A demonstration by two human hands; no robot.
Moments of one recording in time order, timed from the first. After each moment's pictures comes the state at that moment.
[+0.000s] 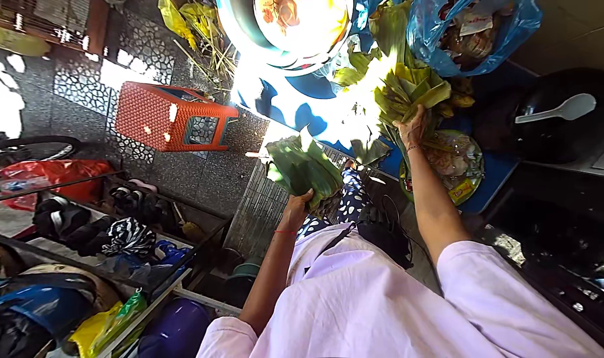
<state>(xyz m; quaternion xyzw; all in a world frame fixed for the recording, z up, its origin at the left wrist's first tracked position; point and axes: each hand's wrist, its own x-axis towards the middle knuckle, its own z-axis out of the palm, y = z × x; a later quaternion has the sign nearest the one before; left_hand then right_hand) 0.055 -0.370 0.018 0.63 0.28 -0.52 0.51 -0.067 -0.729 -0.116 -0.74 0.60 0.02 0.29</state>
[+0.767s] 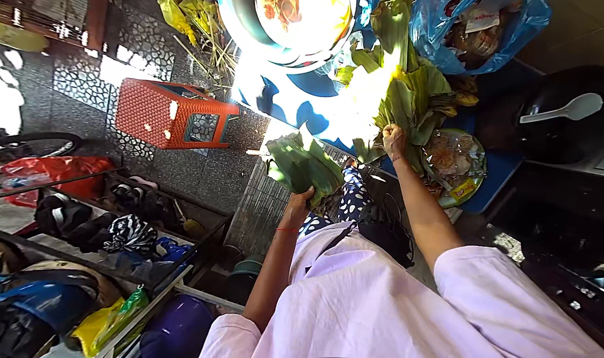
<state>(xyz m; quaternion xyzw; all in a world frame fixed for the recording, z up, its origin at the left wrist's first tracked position) 0.058 -0.372 0.015 0.62 0.29 -0.50 0.52 -0.052 -0.672 -0.121 -0.75 0.54 0.09 0.38</state>
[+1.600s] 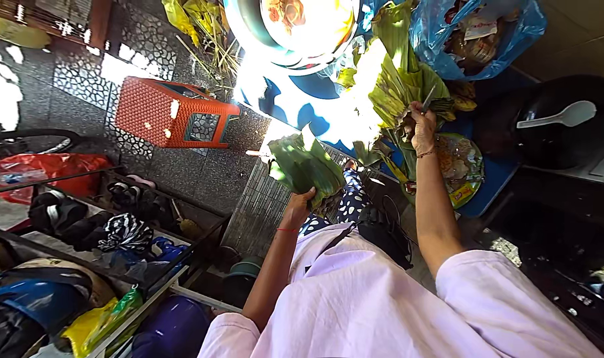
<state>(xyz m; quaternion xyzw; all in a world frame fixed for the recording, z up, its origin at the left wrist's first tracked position) 0.055 -0.372 0.016 0.62 0.29 -0.50 0.53 -0.055 -0.727 -0.072 -0.50 0.53 -0.21 0.65</state>
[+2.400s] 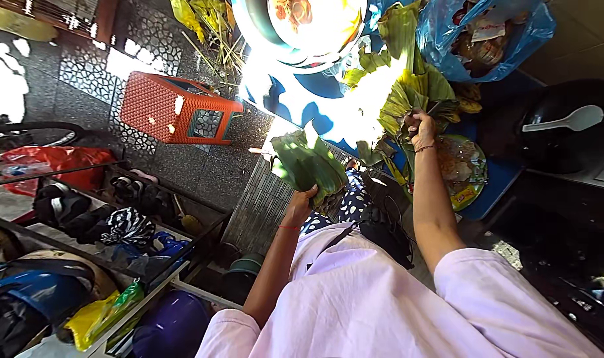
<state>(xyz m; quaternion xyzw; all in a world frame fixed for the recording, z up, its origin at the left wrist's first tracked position) 0.059 -0.373 0.020 0.62 0.30 -0.51 0.52 -0.046 -0.730 -0.089 -0.34 0.65 -0.19 0.65</state>
